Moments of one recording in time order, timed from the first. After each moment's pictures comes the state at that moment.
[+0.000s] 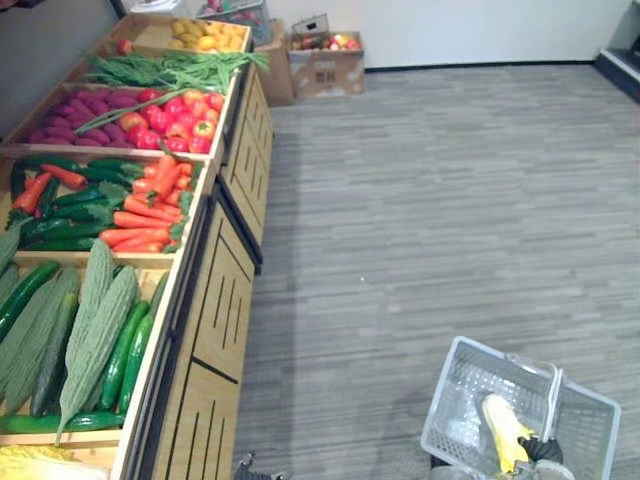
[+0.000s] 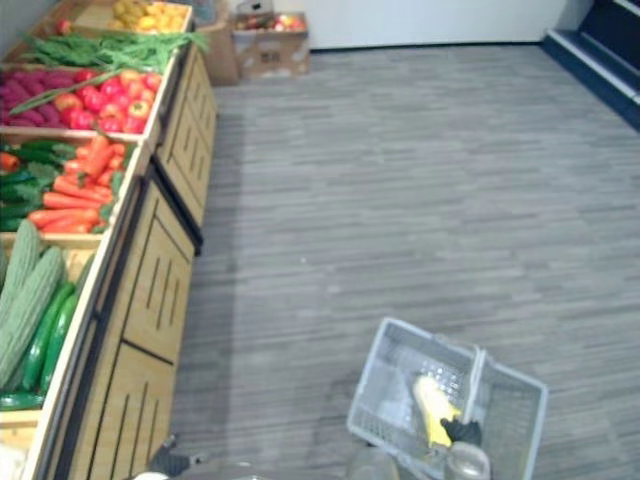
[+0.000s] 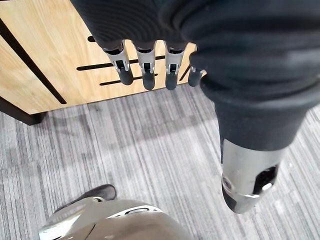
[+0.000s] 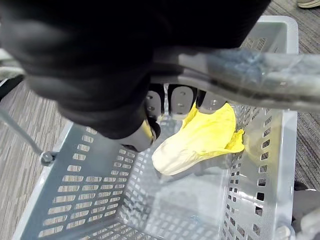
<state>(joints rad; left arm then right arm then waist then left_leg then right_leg) 0.14 0.12 0.14 1.06 0.33 -0.11 0.16 0.02 -0.17 -0.46 1.06 -0.11 -0.13 -0.16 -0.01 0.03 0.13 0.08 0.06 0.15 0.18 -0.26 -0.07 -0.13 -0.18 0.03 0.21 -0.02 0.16</state>
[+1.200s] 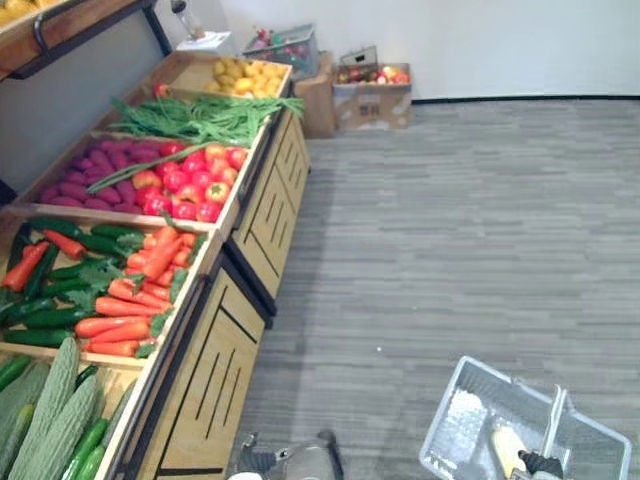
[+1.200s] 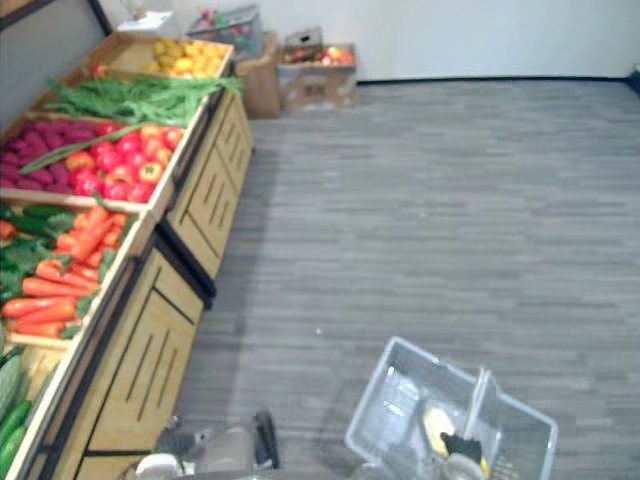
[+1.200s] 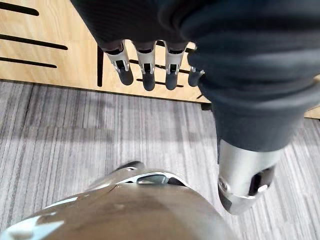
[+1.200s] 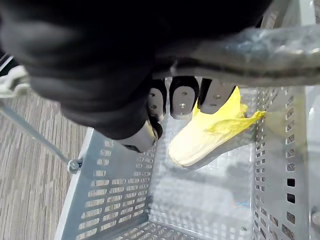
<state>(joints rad) 0.09 0.06 0.25 1.01 0.31 -0.10 0.17 0.07 -0.09 -0.52 0.96 -0.08 -0.07 -0.20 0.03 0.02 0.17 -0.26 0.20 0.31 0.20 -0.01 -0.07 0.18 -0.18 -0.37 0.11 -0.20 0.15</state>
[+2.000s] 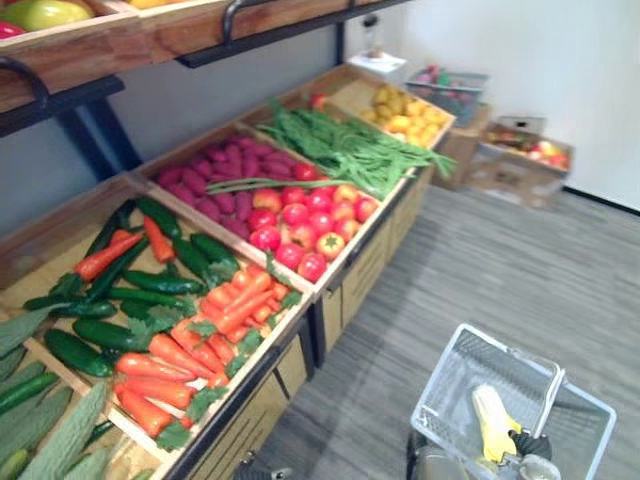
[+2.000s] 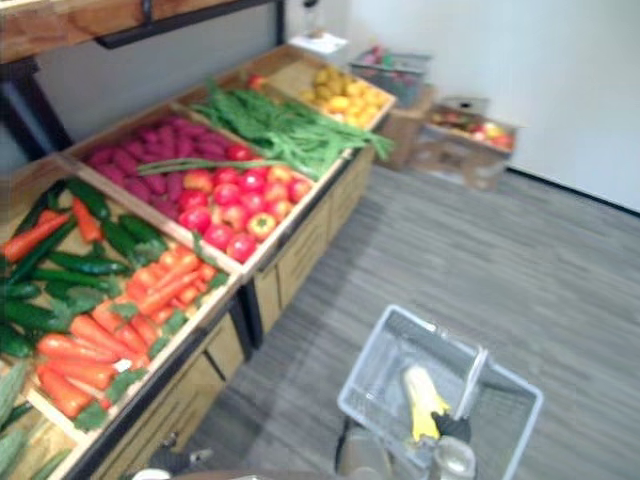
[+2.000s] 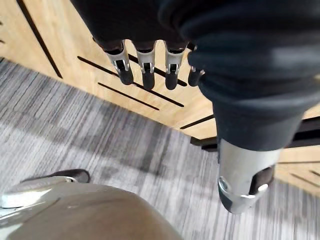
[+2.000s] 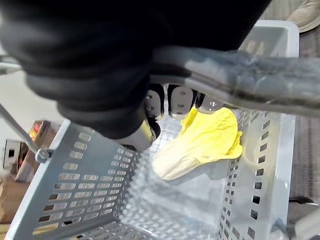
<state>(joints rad) 0.12 0.07 0.23 1.04 0.37 -0.08 0.15 0.03 -0.07 -0.51 0.96 -0.11 -0.11 -0.18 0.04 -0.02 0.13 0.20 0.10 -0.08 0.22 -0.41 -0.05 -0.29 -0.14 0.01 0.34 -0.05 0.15</state>
